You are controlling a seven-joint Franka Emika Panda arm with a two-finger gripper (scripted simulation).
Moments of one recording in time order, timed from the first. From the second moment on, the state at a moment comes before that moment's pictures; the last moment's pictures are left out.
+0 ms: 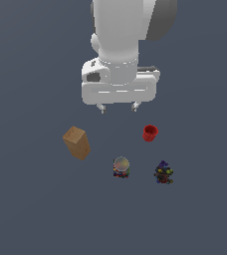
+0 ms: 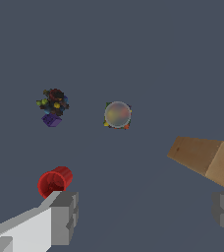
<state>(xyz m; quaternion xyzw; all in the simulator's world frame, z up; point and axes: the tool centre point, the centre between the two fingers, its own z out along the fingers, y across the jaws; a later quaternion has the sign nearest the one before) 0.004 0.017 0.322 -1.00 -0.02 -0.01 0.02</state>
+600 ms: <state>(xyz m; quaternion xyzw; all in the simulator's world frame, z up) 0.009 -0.019 0.296 -1.00 0.03 -0.01 0.02</state>
